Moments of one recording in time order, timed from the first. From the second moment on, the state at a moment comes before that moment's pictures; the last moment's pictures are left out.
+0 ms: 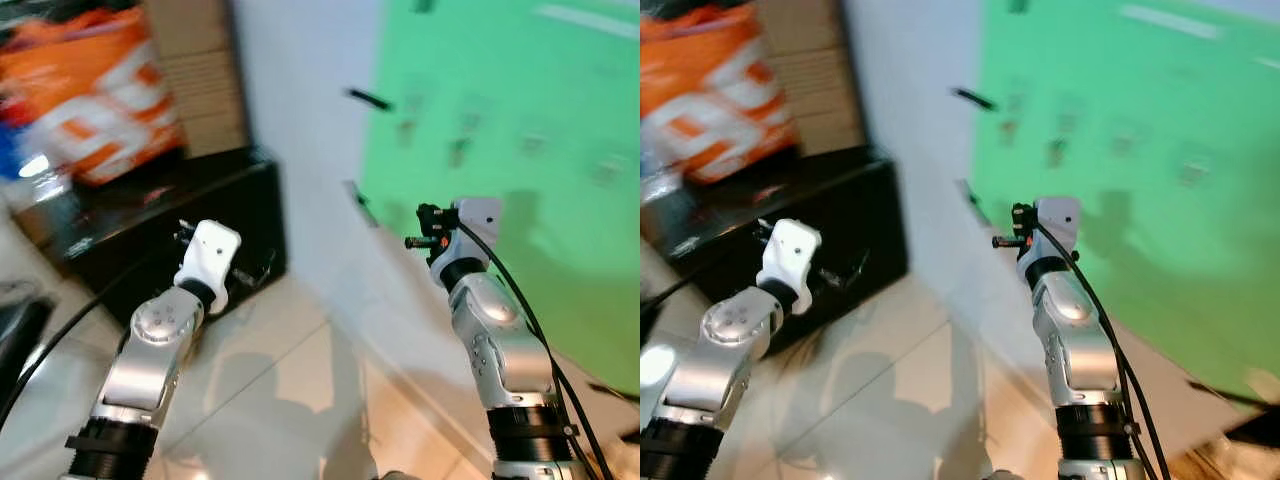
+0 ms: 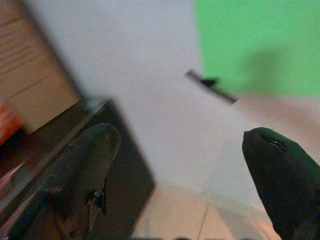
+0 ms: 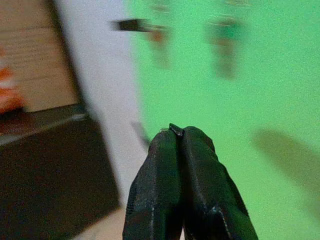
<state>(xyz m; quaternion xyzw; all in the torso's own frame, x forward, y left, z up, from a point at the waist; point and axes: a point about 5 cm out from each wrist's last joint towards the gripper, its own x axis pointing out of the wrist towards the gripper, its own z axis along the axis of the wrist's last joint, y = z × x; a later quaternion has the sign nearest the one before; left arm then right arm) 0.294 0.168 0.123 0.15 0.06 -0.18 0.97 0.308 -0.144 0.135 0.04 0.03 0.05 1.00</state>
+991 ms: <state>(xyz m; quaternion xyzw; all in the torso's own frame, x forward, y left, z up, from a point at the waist) 0.286 0.155 0.121 0.15 0.08 -0.28 0.95 0.292 -0.132 0.136 0.05 0.01 0.14 0.99</state>
